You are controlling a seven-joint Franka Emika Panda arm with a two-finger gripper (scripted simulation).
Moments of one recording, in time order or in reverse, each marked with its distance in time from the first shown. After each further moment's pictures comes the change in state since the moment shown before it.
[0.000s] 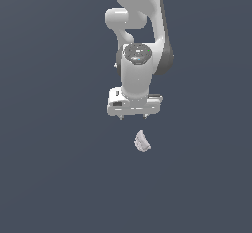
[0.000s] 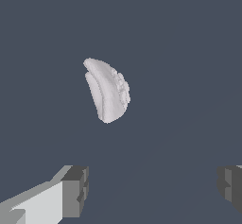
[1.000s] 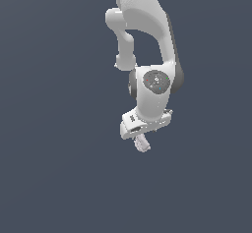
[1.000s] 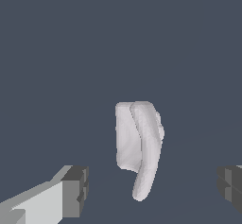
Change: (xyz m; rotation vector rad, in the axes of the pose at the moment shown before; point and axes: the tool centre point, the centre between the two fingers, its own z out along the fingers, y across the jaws) arm 0.057 -0.042 0.045 -0.011 0.010 -0.291
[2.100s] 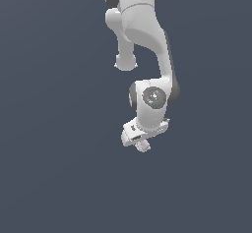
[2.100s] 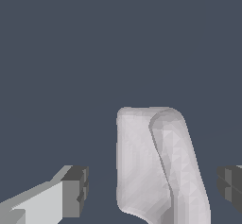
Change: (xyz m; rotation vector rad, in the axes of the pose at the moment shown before) arm 0.005 -0.003 0.055 0.000 0.000 -0.028
